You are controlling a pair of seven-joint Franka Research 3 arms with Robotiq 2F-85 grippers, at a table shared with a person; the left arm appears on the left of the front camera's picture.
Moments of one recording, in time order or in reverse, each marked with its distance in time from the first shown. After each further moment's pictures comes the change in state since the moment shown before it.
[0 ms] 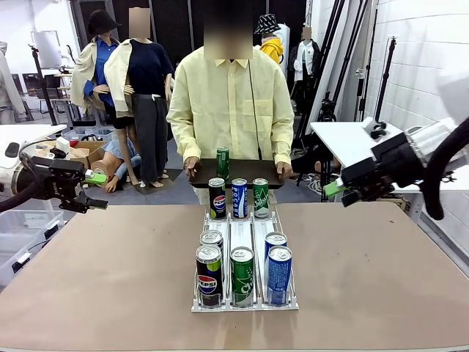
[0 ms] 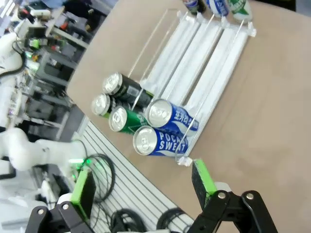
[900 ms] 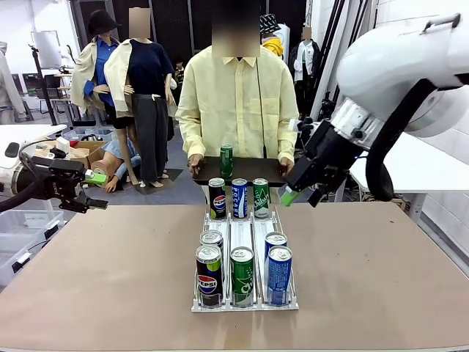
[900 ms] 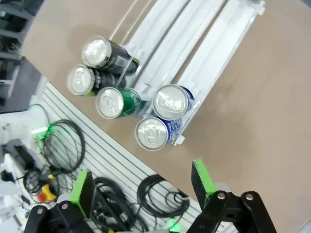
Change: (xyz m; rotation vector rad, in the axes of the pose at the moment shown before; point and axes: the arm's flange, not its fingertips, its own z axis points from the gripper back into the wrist) left arm 0.000 0.000 0.000 0.001 0.000 0.000; right arm 0.056 0.084 -0.070 -0.274 0.332 0.063
